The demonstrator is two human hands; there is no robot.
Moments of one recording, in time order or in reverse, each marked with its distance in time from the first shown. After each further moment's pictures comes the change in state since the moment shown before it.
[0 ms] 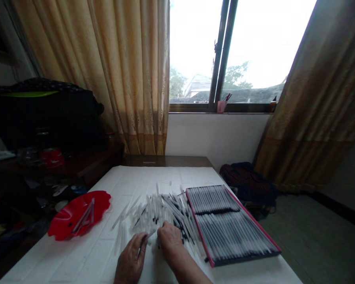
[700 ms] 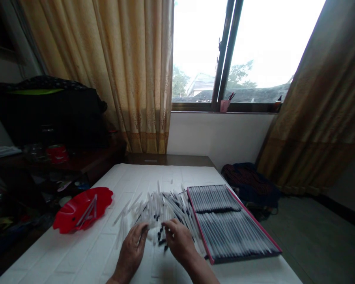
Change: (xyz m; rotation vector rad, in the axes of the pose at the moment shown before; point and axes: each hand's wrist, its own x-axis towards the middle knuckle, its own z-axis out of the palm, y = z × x) left_hand 0.027 0.012 -0.012 -0.102 -0.014 -0.055; right_hand -0.030 0.028 -0.005 0.545 0.299 -0.083
